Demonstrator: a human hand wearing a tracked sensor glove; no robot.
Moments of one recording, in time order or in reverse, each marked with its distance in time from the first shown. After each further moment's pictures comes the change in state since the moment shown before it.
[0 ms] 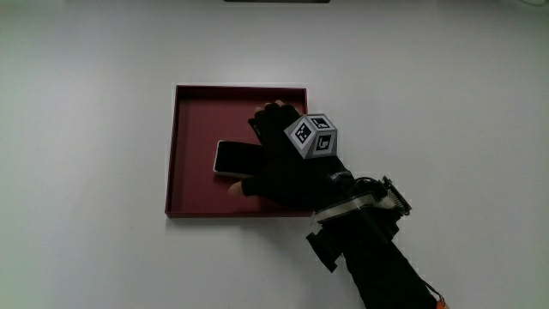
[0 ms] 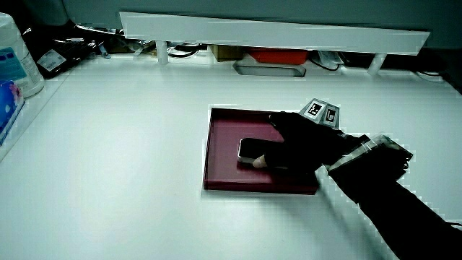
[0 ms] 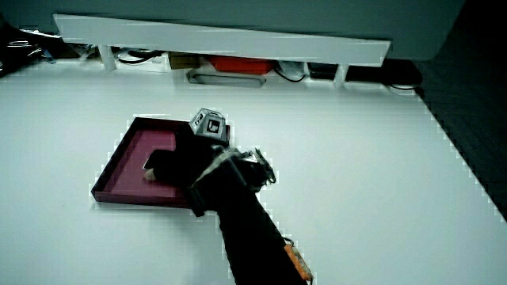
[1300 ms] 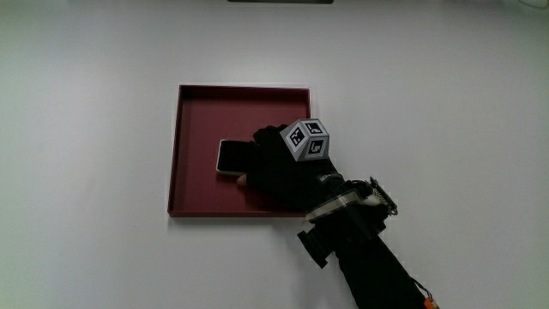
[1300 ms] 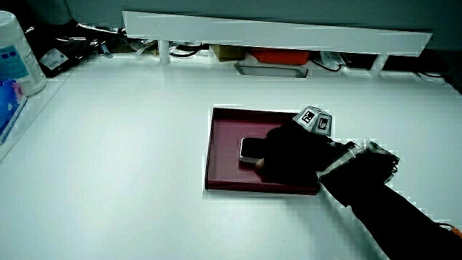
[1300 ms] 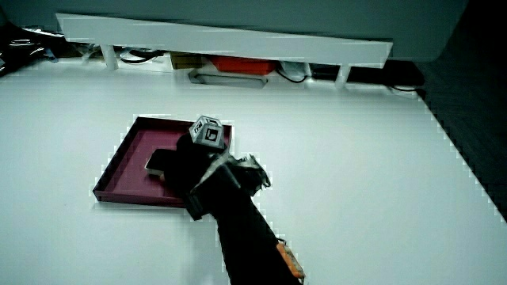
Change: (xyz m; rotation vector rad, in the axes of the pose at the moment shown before) arm 0.003 0.008 -0.013 0.112 -0.034 0.006
